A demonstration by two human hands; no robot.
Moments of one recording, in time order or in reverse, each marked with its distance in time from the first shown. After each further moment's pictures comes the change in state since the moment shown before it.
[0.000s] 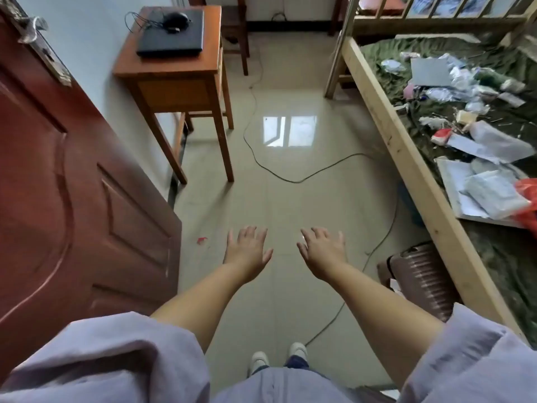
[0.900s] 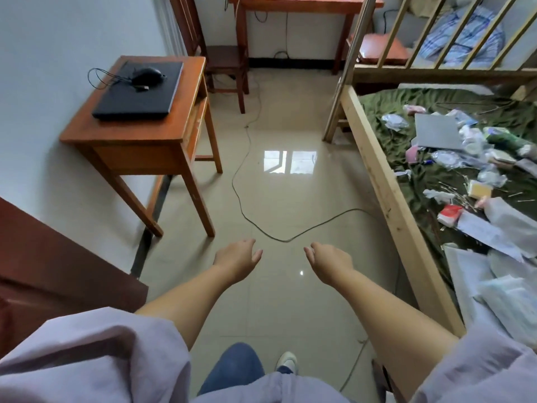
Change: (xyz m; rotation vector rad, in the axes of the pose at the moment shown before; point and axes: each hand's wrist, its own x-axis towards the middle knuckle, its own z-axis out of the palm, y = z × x) left_hand 0.317 0.049 -0.120 -0.207 -0.050 -0.090; right_hand 0.300 0.147 -0.131 0.107 -0.012 -0.004
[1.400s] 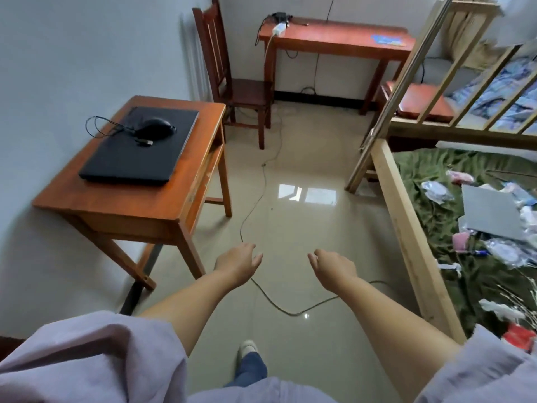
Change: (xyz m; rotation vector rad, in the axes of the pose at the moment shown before) left_hand 0.266 -0.036 -0.135 -0.141 0.045 -0.102; right_hand 0.305 -0.036 -0.115 -0.053 0.019 -0.081
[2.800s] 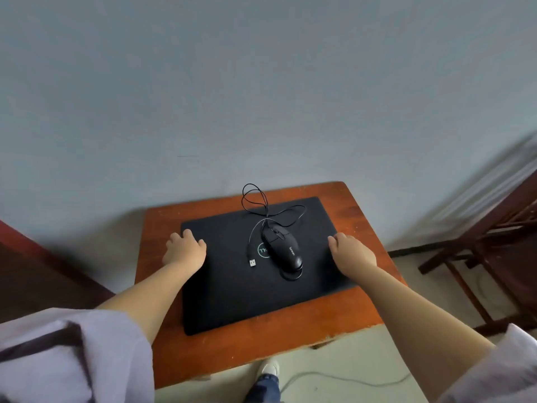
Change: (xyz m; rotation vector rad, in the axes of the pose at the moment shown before) left_hand 0.239 -0.285 -0.225 -0.536 0.585 -1.638; right_hand 0.580 -0.457 -0.178 -0.203 -0.111 -1.042
